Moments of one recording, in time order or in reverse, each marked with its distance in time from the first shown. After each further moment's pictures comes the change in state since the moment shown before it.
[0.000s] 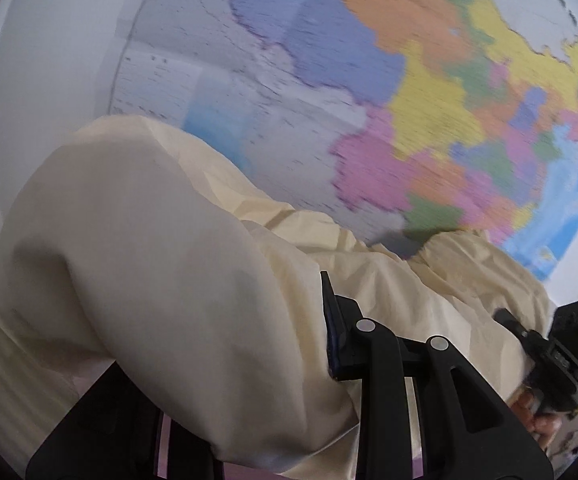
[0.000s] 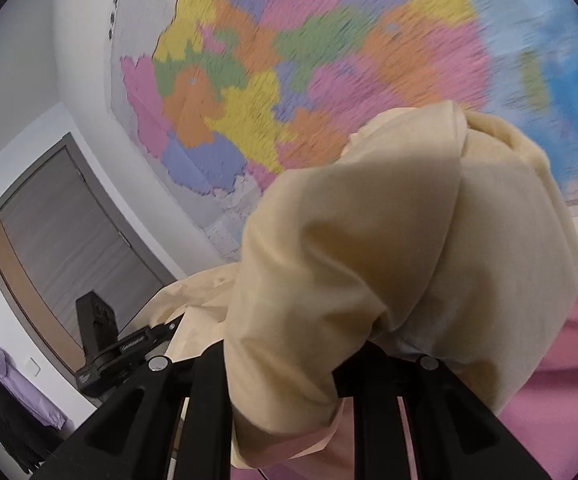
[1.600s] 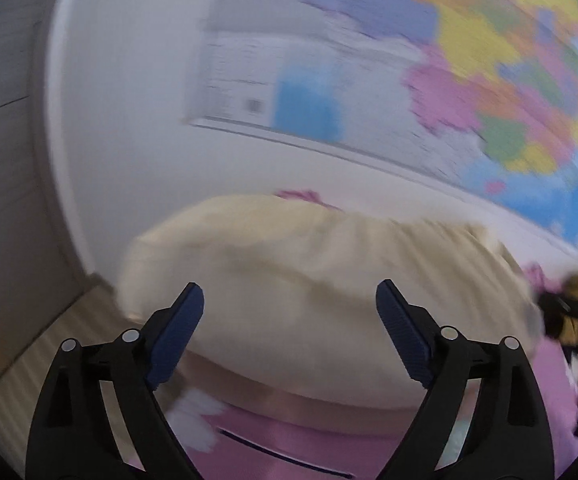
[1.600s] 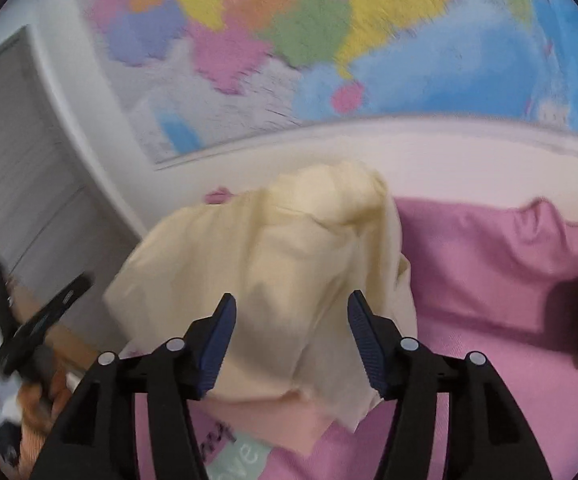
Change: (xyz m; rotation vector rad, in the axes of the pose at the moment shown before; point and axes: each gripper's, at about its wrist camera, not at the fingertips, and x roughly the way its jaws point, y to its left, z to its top) left arm -0.020 0.017 -0.111 0.136 -0.038 0.273; right arm 0.025 -0.049 -0.069 -0.146 0.270 -0.329
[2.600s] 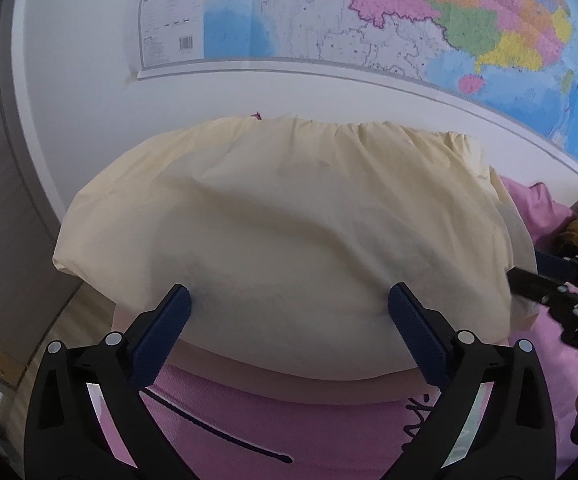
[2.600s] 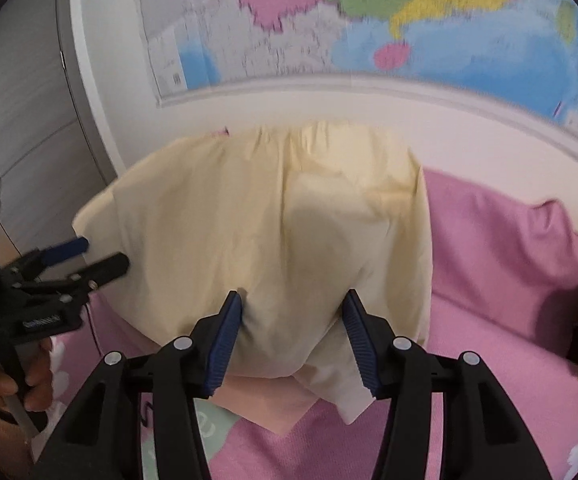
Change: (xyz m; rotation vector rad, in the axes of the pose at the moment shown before) left arm 0.046 -0.060 -0.053 0.108 0.149 0.038; right arm 0.019 0.012 -0.053 -0.240 0.057 -0.087
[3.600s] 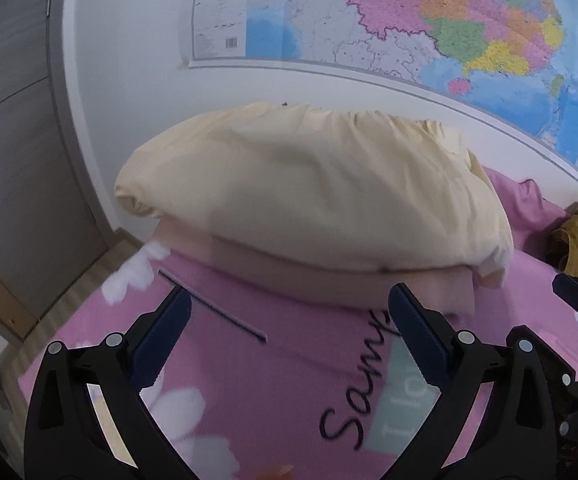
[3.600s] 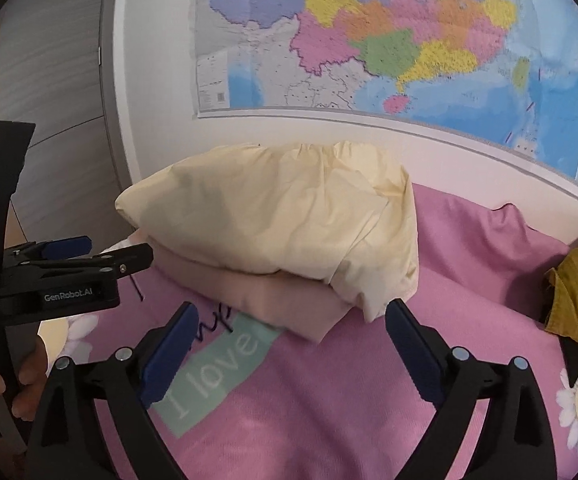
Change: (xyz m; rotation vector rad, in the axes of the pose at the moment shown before) left arm -0.073 -0.029 -0.055 -0.112 -0.003 0.094; right arm -0.077 0.048 -0.070 -0.118 -0.165 -0.038
